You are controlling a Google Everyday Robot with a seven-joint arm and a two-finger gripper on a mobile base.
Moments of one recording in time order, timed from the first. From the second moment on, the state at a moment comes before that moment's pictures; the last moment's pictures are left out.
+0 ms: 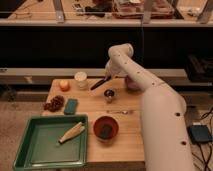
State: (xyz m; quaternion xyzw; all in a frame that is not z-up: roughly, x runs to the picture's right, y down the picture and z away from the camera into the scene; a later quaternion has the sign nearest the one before) arm 0.034 -0.096 0.946 -0.09 -0.19 -0.50 0.84
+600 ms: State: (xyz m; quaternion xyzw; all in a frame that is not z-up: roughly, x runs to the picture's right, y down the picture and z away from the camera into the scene) arm 0.023 -0.095 0.899 -0.03 -0.26 -0.50 0.83
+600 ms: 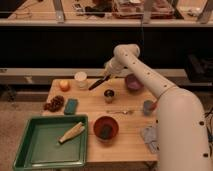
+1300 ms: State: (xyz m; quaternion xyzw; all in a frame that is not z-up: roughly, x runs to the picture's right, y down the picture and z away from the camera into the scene) arm -0.013 -0.067 0.859 0.04 -0.32 -0.53 0.79
